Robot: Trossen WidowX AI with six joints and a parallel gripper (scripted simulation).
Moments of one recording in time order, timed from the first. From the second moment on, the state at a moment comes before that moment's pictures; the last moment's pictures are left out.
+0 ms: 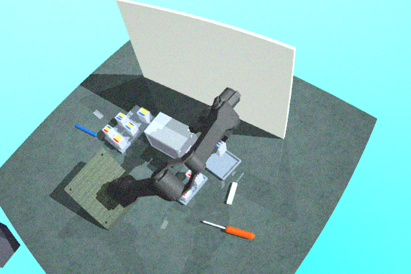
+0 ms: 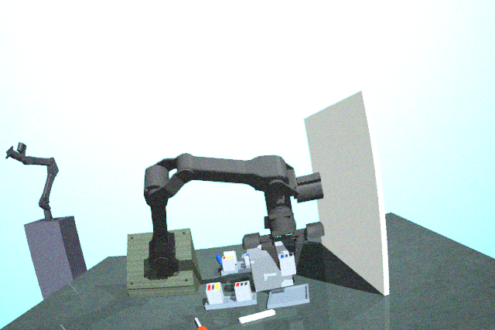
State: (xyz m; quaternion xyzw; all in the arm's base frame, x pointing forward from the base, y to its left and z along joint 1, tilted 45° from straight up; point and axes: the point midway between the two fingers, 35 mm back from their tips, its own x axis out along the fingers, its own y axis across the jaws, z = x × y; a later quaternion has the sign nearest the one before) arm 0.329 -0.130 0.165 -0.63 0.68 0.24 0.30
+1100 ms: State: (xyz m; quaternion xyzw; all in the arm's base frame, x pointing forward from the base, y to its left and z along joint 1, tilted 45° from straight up) arm 0.326 -0.149 0.147 -0.63 0.68 0.24 0.30
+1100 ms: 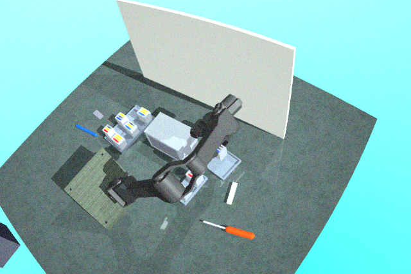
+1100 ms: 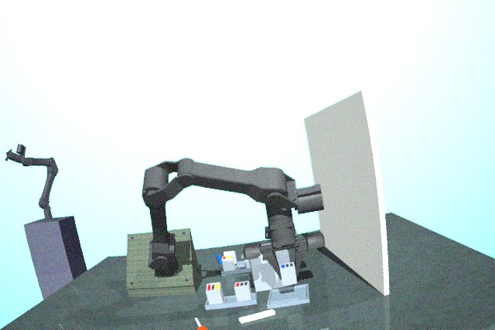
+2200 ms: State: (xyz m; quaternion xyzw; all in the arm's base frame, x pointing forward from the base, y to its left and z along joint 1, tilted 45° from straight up) arm 0.321 -0.167 0.131 -0.63 0.68 0.24 0.30
